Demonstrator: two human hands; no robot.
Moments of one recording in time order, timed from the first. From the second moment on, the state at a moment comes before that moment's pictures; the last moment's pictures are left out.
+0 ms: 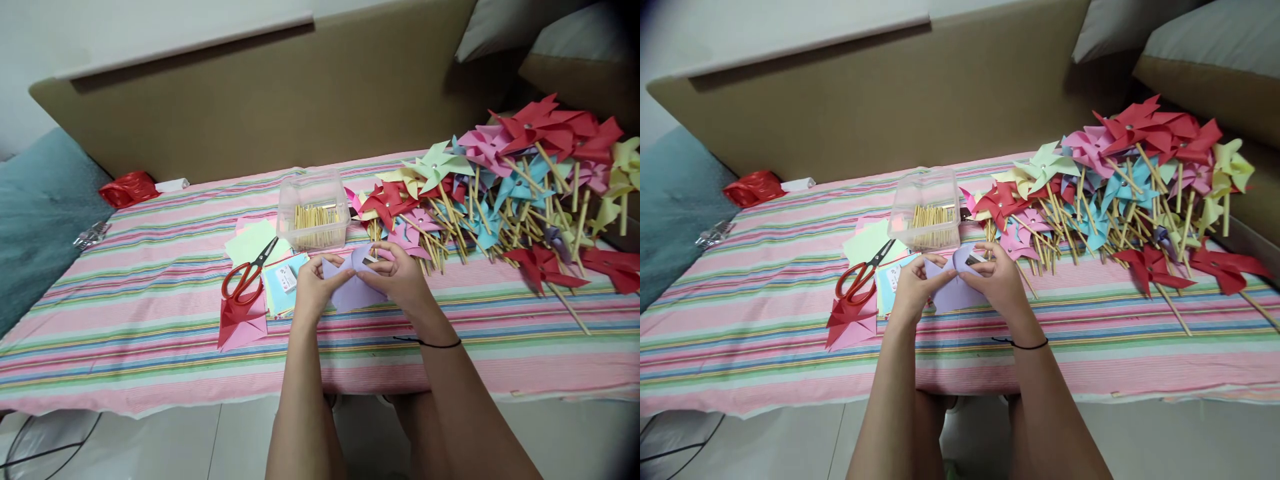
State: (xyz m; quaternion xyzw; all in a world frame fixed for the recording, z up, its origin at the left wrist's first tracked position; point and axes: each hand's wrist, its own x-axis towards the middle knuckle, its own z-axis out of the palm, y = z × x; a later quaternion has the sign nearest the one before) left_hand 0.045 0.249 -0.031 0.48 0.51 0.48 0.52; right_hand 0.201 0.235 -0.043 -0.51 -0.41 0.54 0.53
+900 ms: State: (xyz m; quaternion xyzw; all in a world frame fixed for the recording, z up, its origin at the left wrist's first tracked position) left_hand 0.051 0.246 -0.025 0.48 0.51 0.49 0.51; right_hand 0.200 0.234 -0.037 -0.49 -0.40 0.58 0.52
